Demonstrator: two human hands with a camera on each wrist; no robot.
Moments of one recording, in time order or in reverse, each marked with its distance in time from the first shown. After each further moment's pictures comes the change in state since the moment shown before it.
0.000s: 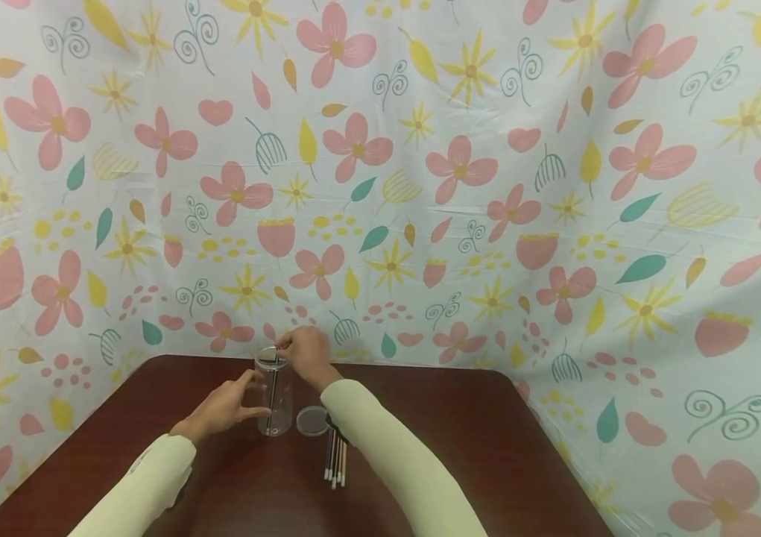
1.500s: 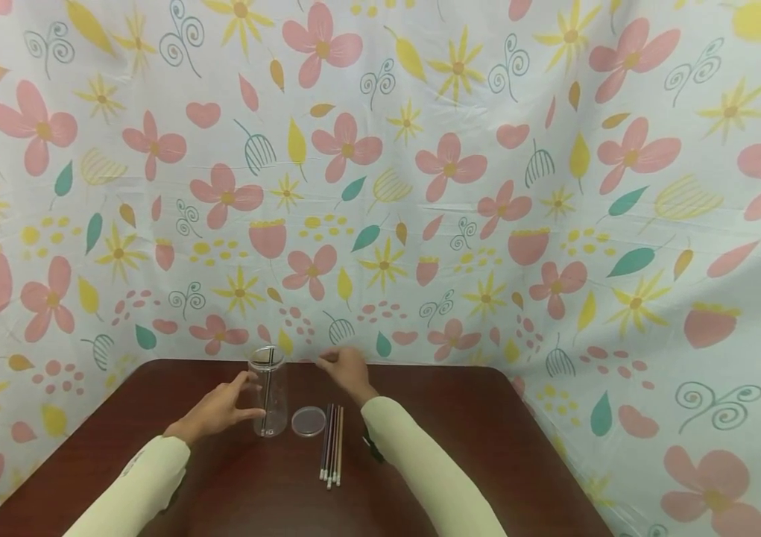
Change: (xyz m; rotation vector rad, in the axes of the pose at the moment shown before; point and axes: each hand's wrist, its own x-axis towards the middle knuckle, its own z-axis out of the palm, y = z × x) left_hand -0.001 0.007 -0.002 0.023 -0.036 -0.037; right_hand -0.058 0.093 0.008 0.351 0.026 0.224
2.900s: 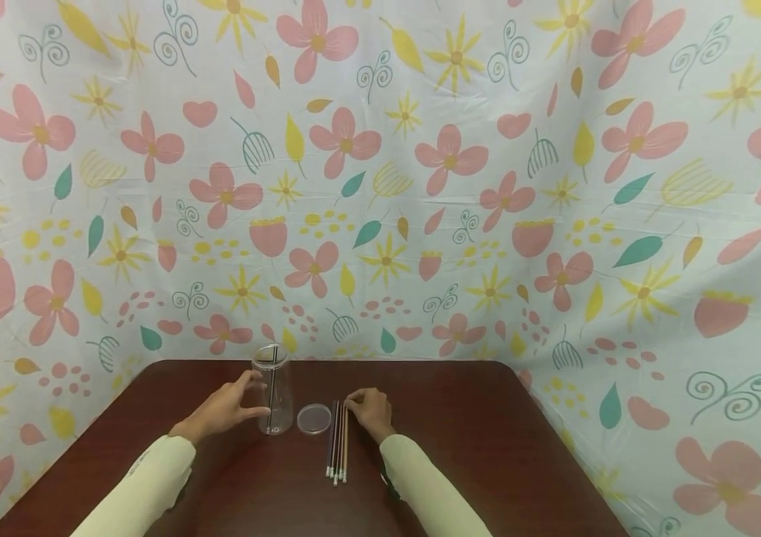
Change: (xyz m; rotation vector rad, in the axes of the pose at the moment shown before) left_hand 0.001 -0.002 0.003 -0.037 -0.012 -0.003; right_hand -0.068 0.076 0.032 -0.032 0.035 0.201
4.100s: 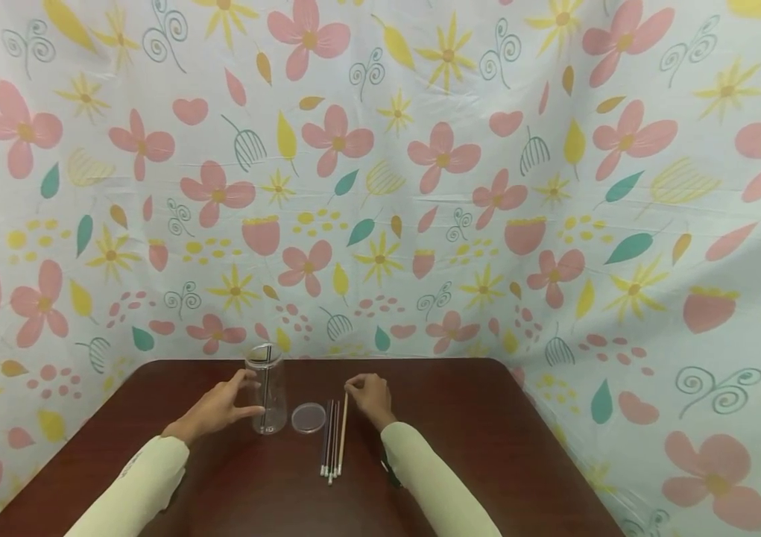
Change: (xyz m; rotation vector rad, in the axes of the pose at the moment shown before) left_hand 0.002 0.003 -0.002 -0.007 -0.010 -0.018; right_hand 0.011 -0.013 -0.030 0.021 0.013 -0.057
